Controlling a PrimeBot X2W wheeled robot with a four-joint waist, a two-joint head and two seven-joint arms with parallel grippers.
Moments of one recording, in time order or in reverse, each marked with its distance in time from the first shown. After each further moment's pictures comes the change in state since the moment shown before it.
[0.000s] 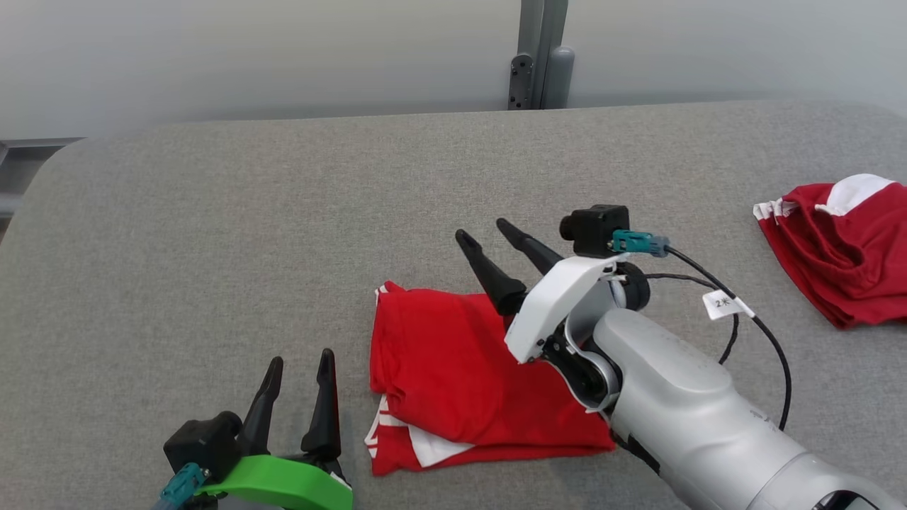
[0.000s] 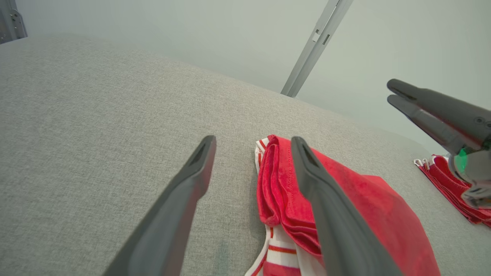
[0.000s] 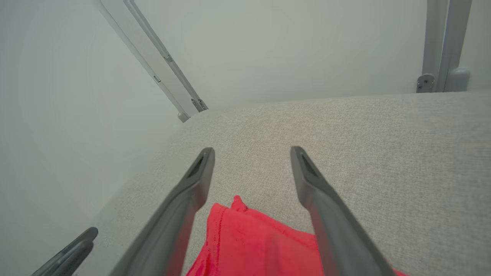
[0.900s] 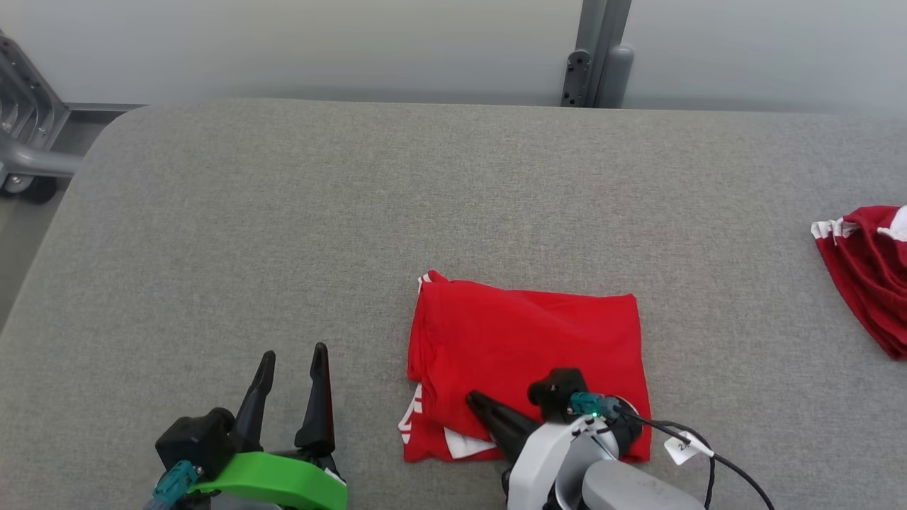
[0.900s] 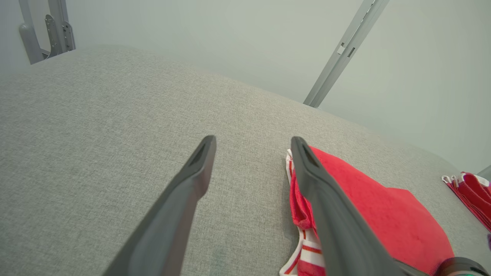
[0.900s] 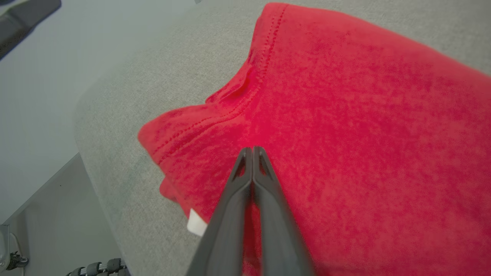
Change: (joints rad) left arm -0.001 0.018 0.001 -0.030 0.003 0.019 0.003; right arm 0.273 0.010 0.108 0.036 -0.271 0.000 -0.066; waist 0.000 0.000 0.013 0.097
